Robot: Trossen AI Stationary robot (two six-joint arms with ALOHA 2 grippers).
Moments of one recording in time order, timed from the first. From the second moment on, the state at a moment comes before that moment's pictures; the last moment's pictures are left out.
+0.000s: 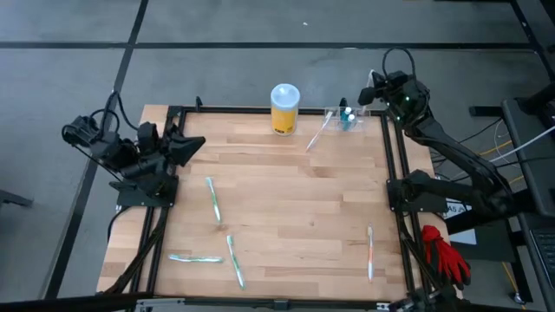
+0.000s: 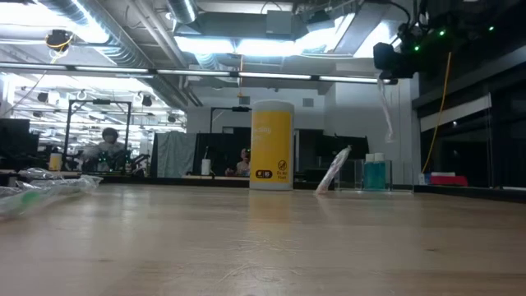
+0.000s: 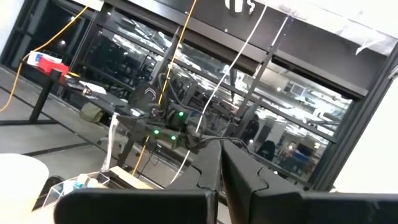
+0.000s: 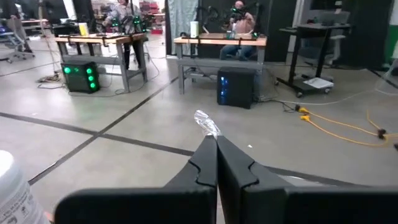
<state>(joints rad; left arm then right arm) -0.54 0.69 0.86 0.25 -0.85 -0.21 -0.96 0.96 0.69 0.17 0.21 0.04</state>
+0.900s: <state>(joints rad) -0.54 0.89 0.90 0.45 -0.89 -0.23 -0.99 0.97 0.42 0.50 0.17 -0.04</state>
